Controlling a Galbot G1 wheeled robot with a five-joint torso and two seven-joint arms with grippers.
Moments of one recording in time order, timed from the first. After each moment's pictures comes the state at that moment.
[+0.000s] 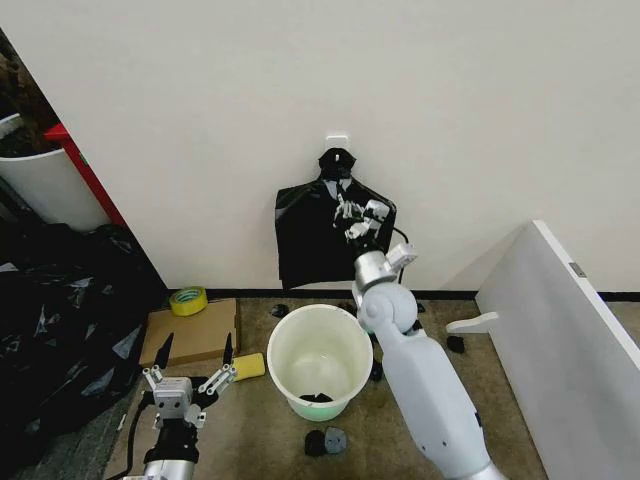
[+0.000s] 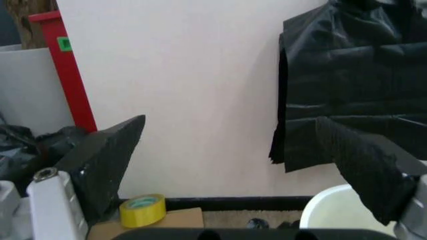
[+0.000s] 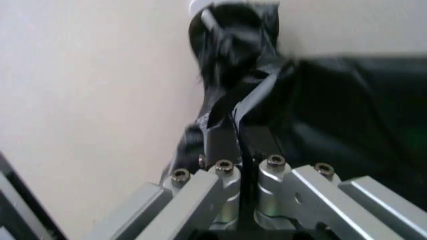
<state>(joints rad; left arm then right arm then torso) 1.92 -1.40 -0.50 -2.30 0.00 -0.28 -0.17 -0.88 1.50 0.16 1.70 0.61 0.08 0.01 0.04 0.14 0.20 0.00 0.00</state>
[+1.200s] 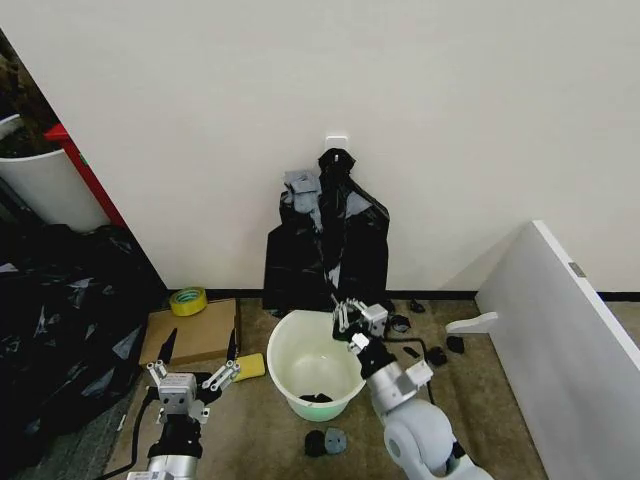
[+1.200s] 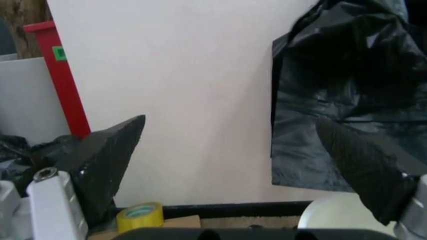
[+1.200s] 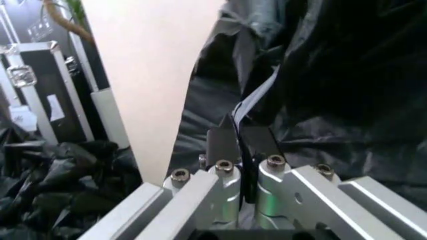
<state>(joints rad) 1.91 -1.39 -0.49 -2.30 0.02 -0.28 -0.17 -1.38 1.32 0.11 1.98 0.27 0.22 -0.10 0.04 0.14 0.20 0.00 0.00</state>
